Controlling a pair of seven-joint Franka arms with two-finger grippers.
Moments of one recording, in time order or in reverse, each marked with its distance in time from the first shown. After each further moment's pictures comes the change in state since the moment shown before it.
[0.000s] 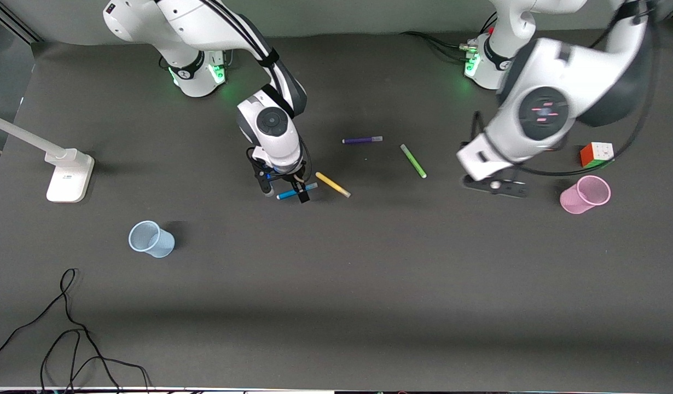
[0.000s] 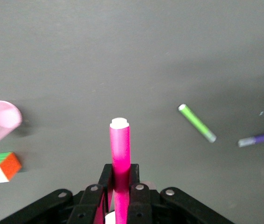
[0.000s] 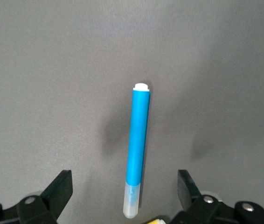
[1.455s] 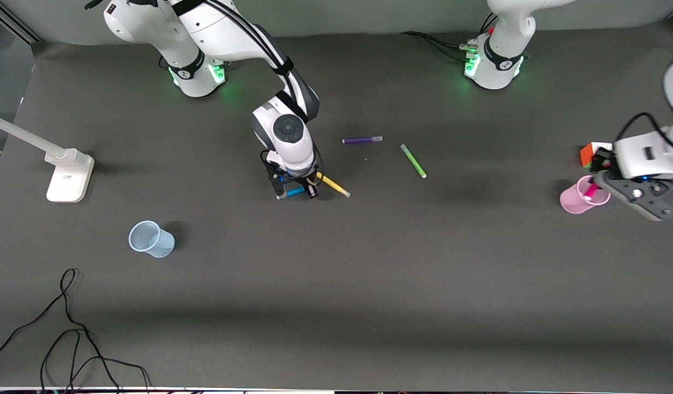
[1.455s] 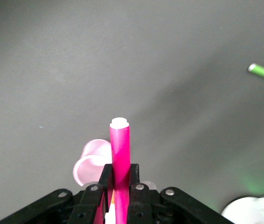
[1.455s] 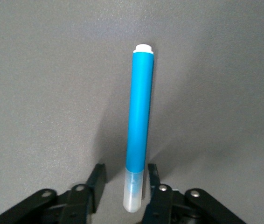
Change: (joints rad) left arm 0.418 -0.019 0.003 -0.005 0.001 0.155 0.877; right arm 0.034 0.083 0.000 0.069 0.046 -0.003 0.013
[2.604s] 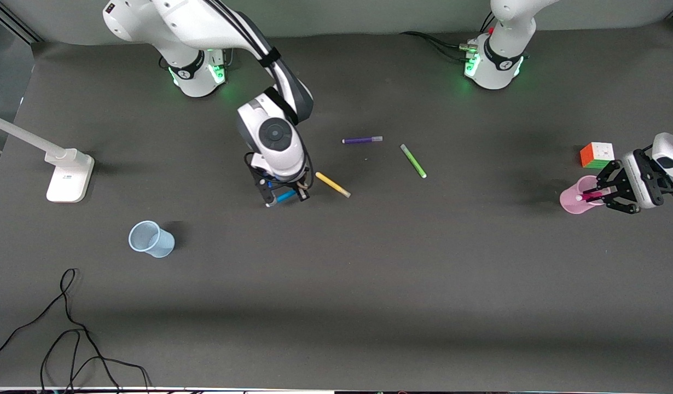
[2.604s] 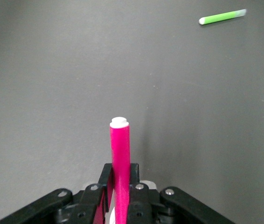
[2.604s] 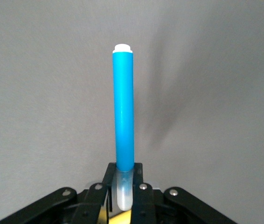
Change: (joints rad) left arm 0.305 0.148 -0.001 -0.231 -0.467 0.240 1.168; right arm -0.085 -0.120 -0.025 0.136 0.000 -0.367 -0.193
